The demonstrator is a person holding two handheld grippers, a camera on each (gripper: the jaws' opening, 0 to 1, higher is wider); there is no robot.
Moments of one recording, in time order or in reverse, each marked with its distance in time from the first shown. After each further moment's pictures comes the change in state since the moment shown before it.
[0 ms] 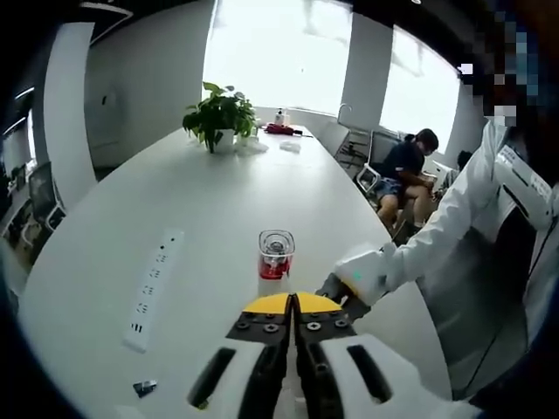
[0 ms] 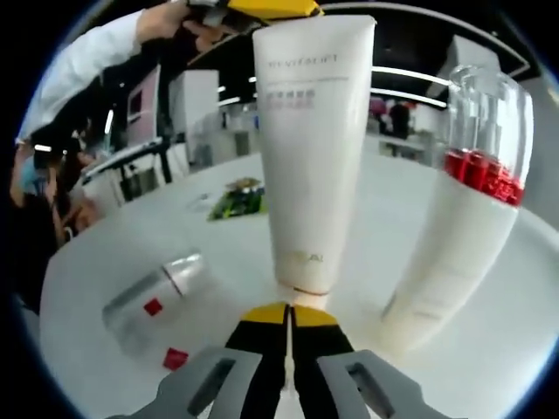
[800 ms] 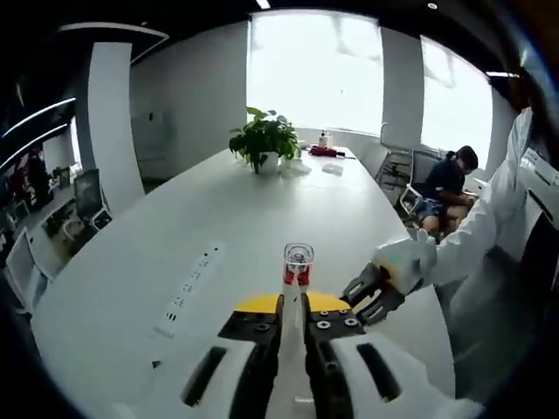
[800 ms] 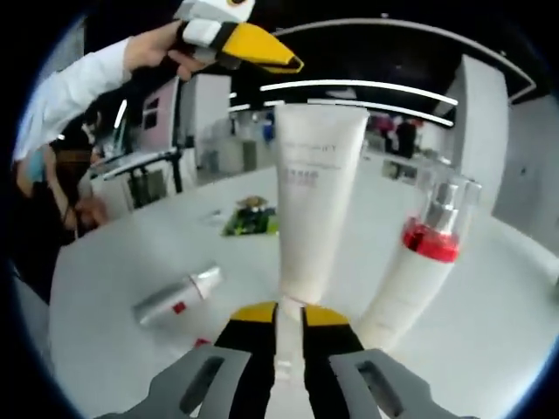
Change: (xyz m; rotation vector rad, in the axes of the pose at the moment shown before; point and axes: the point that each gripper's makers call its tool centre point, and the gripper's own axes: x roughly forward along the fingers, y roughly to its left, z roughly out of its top) left arm -0.050 -0.003 0.008 -0.070 -0.145 0.296; right arm -0.047 -0.001 0.032 -0.077 -0.065 0.011
